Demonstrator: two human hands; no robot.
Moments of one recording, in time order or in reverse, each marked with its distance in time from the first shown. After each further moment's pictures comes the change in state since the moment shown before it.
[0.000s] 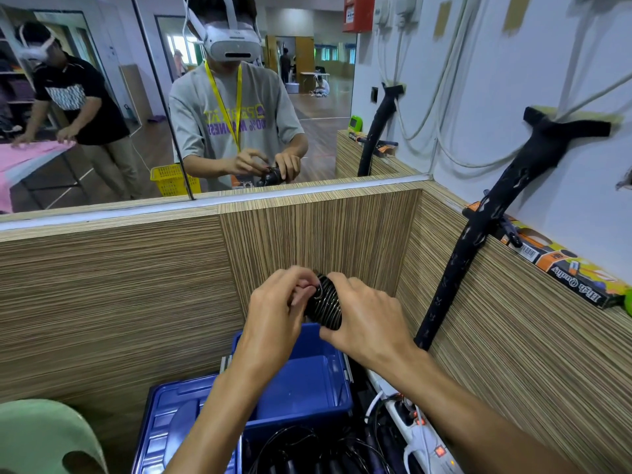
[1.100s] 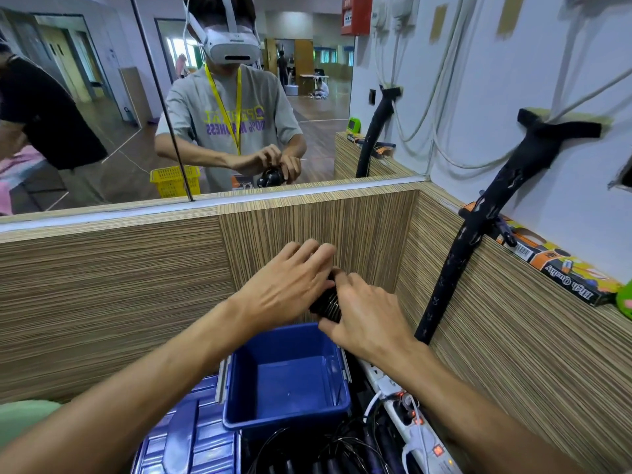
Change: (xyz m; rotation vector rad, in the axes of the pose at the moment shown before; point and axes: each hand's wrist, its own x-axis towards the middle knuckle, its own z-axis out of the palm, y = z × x) left_hand 0.053 -0.009 -0.005 0.898 -0.351 0.730; right_hand 0.004 0.004 -0.005 -0.024 -0.027 -0.001
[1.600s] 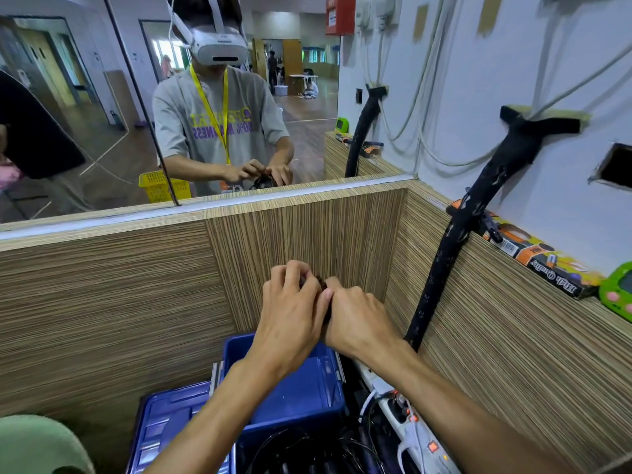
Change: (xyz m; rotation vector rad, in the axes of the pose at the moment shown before) left_hand -0.009 0.059 0.017 -0.483 0.137 -0.603; right_hand 0.004 0.006 0.013 0.170 -0.094 0.117
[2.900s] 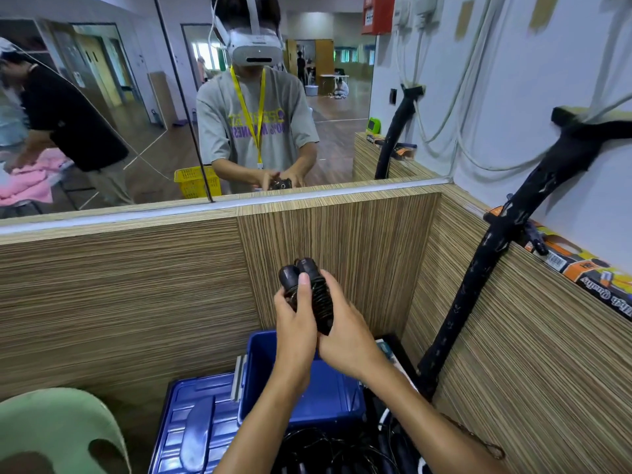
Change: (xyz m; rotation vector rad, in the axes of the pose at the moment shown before) left_hand -0.013 0.002 0.010 -1.207 0.171 -0.970; right_hand 0.004 -0.018 0.053 0.712 -0.120 0.037
